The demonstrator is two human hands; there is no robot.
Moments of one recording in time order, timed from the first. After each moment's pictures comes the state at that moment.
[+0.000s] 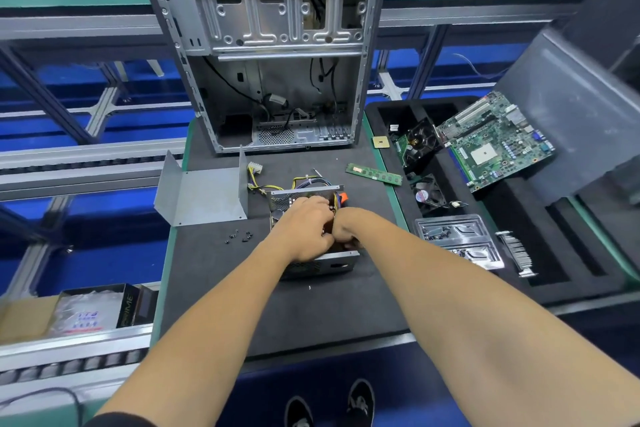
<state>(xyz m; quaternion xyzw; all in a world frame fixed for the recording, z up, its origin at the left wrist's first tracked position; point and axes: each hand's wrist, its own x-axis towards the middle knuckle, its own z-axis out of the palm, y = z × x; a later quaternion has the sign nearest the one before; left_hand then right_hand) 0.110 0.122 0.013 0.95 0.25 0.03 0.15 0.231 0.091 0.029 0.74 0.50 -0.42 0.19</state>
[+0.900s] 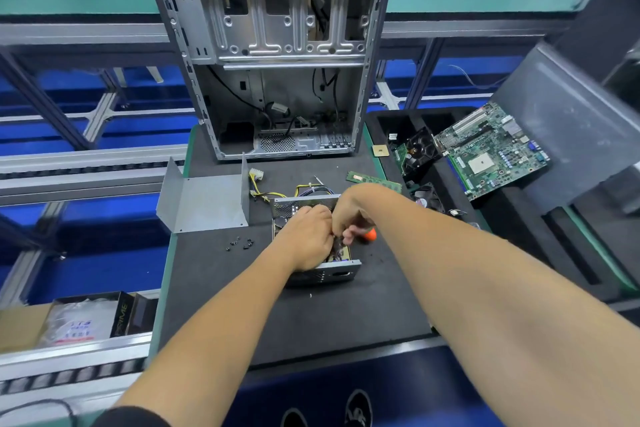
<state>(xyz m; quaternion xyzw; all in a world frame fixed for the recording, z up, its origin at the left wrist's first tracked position) 0.109 0.119 0.013 0.97 0.23 0.02 0.11 0.243 0.119 0.064 0.73 0.36 -0.54 0.21</state>
